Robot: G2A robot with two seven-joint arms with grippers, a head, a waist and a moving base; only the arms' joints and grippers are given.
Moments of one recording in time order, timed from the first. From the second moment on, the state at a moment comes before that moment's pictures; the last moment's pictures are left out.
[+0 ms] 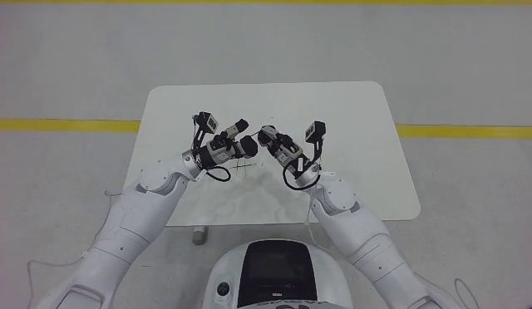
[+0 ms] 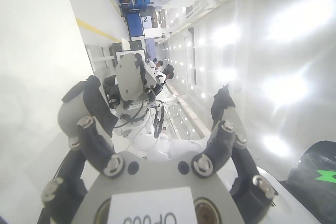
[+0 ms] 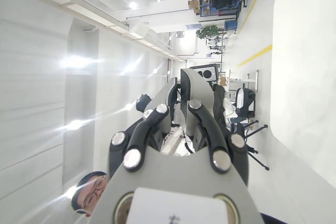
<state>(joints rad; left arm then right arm) 1.17 -1.09 -1.05 -1.33 -0.69 -0.34 -0.83 -1.29 -1.42 1.00 -1.33 0.46 -0.31 0.33</state>
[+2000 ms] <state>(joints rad) 1.20 -1.09 -1.07 -1.38 -0.66 -0.30 -0.78 -1.35 -1.41 1.05 -1.46 0.31 -0.25 0.32</state>
